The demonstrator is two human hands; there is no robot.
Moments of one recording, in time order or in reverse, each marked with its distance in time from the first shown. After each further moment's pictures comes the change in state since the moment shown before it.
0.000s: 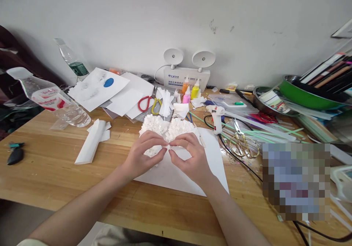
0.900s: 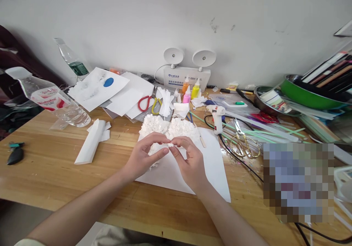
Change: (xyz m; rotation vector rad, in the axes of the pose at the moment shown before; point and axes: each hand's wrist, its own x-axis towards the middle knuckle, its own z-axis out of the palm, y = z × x) left_hand -0.001 0.003 0.008 -0.408 -0.020 -0.330; right_hand -0.011 -0.002 0.015 0.306 0.075 0.295
